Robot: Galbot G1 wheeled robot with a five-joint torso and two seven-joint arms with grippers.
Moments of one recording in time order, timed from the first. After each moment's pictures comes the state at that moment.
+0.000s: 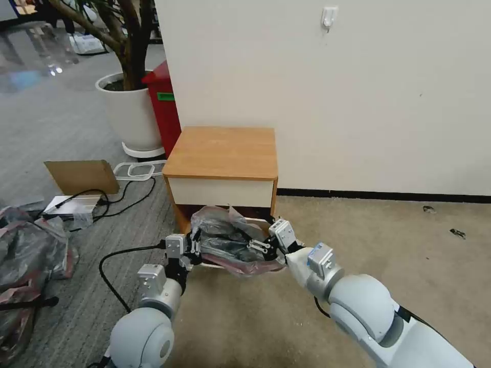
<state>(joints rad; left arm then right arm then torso) 1.52 -1.26 -0.37 -2.22 -0.39 0.37 -0.23 -1.14 0.97 0.00 2.21 0.26 -0.40 -0.02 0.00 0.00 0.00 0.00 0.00</state>
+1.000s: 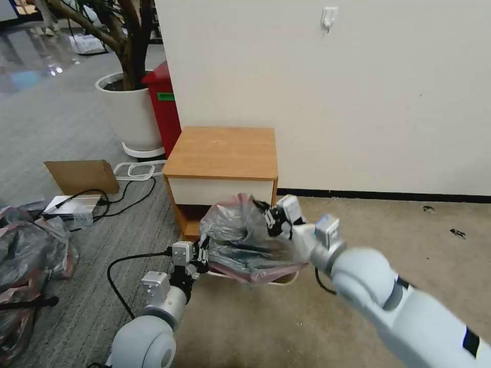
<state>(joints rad) 1.57 -1.27 -0.38 -2.24 -0.40 0.35 -0.12 -0.87 0.88 -0.03 2.13 0.64 -0.52 0.07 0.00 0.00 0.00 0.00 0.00</state>
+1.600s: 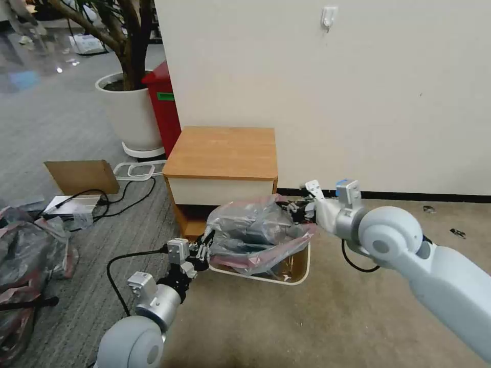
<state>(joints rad) 1.58 -1.29 -0.45 -2.22 -0.53 0.29 0.05 -0.75 0.72 0.02 2.06 1.28 -0.71 0.28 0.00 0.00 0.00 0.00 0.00</state>
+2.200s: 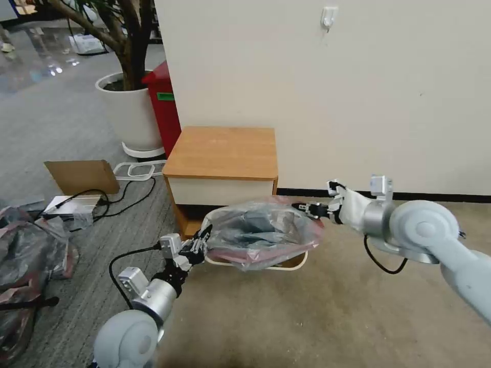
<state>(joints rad) 1.54 -1.30 -0.48 -2.19 -0.75 0.30 0.04 -0.88 0.67 0.25 2.06 1.73 -0.71 0.38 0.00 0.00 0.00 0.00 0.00</state>
